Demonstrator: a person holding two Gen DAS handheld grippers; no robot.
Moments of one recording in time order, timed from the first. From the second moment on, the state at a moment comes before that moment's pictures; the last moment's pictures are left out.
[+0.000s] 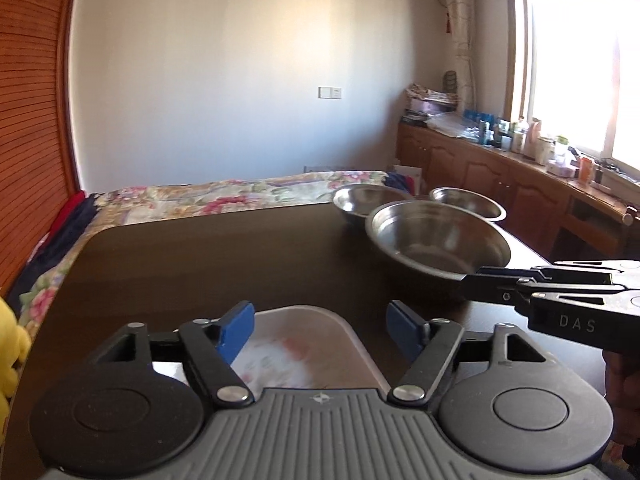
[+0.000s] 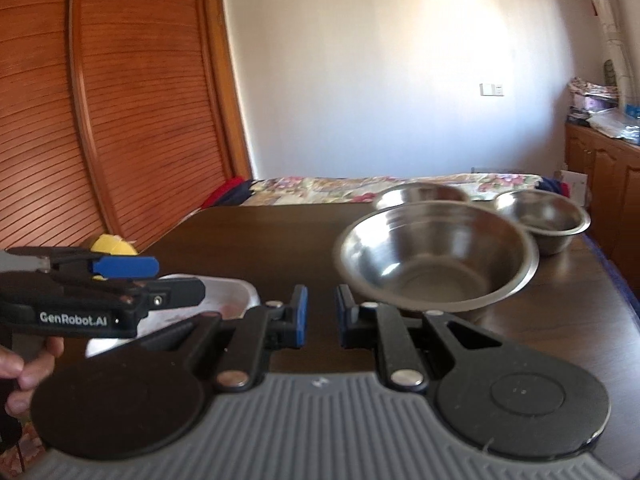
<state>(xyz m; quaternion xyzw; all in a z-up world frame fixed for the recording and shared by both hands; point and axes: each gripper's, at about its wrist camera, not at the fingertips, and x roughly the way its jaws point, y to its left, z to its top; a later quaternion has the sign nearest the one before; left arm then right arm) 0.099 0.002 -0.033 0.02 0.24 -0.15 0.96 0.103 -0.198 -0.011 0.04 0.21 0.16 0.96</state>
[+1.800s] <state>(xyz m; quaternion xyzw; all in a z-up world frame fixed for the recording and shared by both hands) 0.180 -0.078 -0.044 0.00 0.29 -0.19 0.94 0.179 -0.304 -0.022 0.08 0.24 0.15 0.96</state>
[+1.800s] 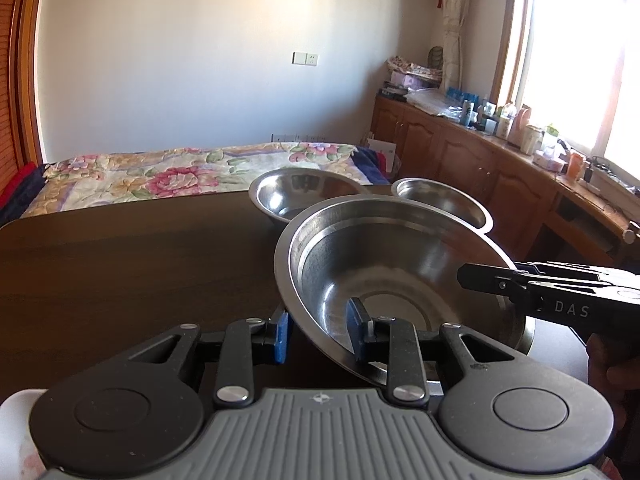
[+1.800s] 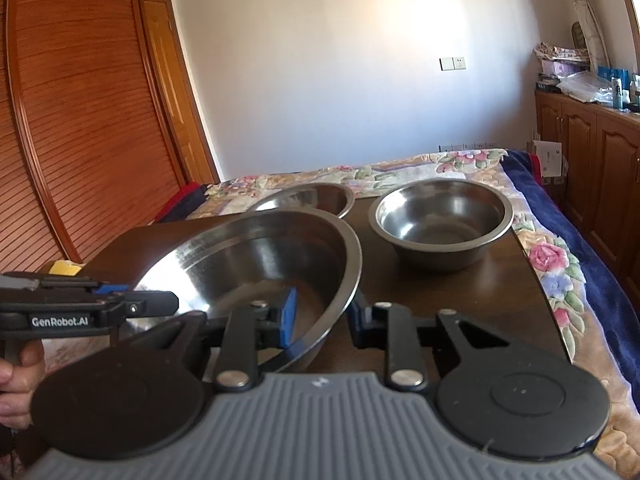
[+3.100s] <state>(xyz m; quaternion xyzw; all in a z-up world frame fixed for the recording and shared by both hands) 0.102 -0.064 -0.064 0.01 0.29 -0.20 0.94 0.111 -0.295 -0.037 0.09 0.24 0.15 0.96</state>
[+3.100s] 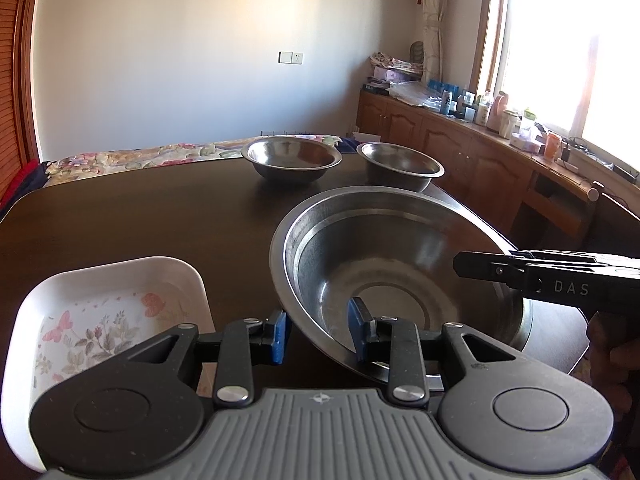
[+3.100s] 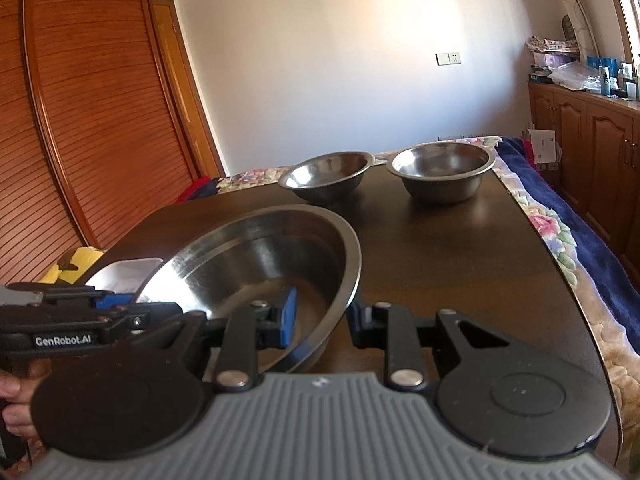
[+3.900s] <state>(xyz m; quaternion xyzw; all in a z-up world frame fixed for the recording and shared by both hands) 0.099 -0.065 -0.067 0.01 0.29 -0.20 0.93 0.111 -0.294 -0.041 0.09 0.25 0.15 0.95</state>
